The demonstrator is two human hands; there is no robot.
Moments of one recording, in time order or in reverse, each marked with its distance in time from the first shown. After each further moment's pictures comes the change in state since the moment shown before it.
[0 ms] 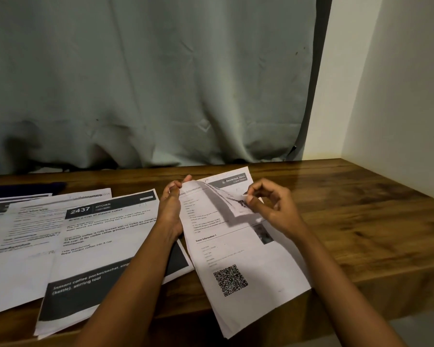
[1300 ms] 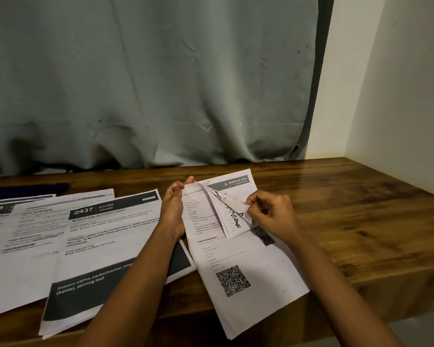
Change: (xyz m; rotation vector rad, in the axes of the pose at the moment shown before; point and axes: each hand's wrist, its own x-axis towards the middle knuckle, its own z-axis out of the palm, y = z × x) left_hand 0.002 -0.001 -0.002 -0.023 -0.023 0.019; right_hand -0.008 0.011 0.010 -0.362 0.066 0.088
